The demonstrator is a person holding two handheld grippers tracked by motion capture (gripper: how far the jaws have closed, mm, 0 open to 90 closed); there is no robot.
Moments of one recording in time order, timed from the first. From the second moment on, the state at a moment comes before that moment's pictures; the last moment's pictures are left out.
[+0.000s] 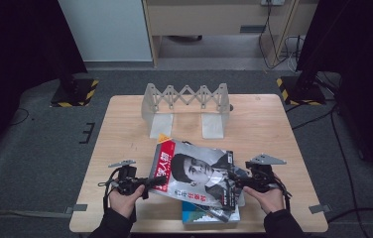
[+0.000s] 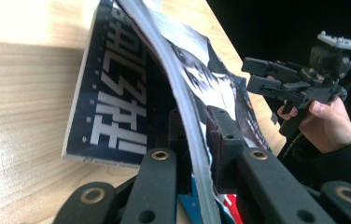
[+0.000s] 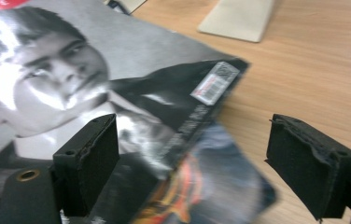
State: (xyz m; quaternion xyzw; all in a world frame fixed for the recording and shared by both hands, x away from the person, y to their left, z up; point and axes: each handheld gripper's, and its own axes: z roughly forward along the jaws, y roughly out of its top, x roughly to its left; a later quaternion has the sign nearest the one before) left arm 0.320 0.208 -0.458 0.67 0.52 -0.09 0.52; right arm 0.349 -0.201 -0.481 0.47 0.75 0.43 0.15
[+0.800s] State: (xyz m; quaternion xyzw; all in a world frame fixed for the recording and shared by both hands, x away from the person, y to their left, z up) left arm 0.340 0.197 -0.406 0.63 0.50 -0.09 0.59; right arm 0.366 -0.288 -0.500 0.55 0.73 0.34 0.21
